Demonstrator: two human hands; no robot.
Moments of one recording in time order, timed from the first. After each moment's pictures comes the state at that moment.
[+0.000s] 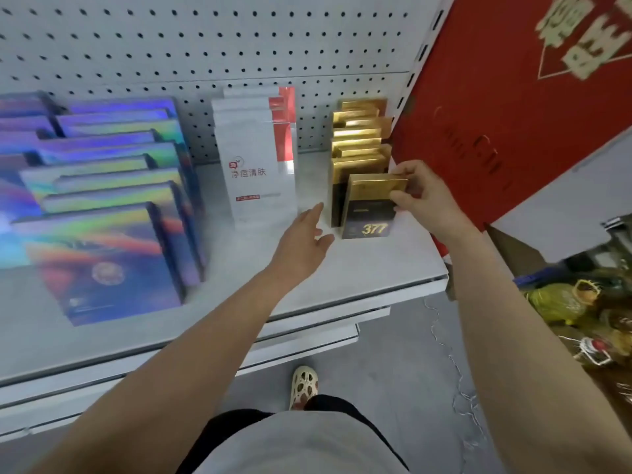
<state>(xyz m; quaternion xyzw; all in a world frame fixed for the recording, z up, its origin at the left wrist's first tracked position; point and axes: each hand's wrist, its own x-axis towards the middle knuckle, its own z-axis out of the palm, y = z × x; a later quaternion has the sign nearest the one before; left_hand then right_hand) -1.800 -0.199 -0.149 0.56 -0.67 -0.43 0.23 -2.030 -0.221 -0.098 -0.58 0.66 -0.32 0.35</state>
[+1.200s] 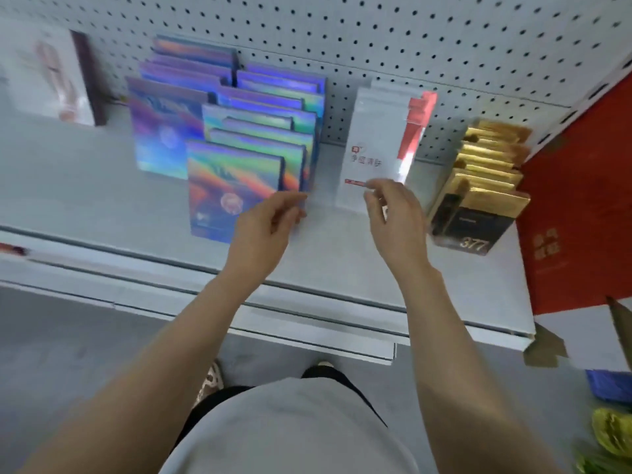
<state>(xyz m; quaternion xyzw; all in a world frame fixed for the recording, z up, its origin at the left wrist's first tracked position) -1.648 -0.116 -0.122 0.66 -0.54 -0.26 0.45 -1.845 -0.200 -0.128 -0.77 0.53 -0.31 0.16</state>
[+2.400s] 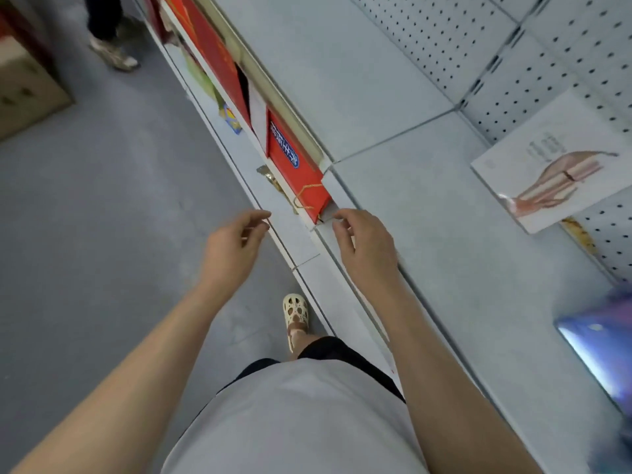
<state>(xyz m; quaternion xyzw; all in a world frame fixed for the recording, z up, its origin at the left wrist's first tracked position) -1.079 0.189 -0.184 0.86 -0.11 -0.13 0.48 -1.168 -0.015 -0.178 -0.94 0.15 -0.10 0.29</state>
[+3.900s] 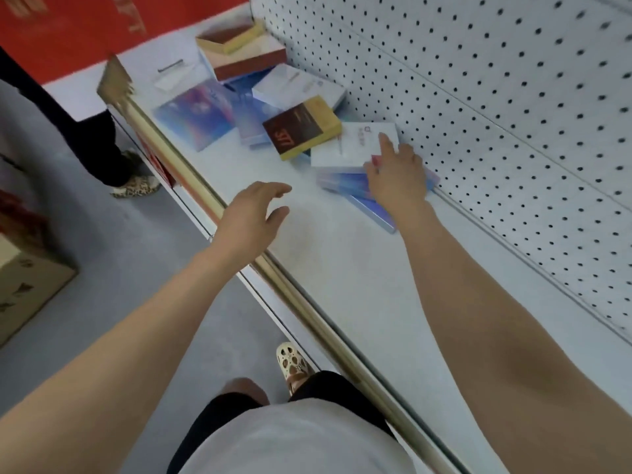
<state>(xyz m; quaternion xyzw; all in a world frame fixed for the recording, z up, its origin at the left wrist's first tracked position) -0.276 0.078 -0.132 0.88 -0.36 -0.08 0.31 -0.342 -0.182 -0.154 -0.92 0.35 -0.07 0.13</state>
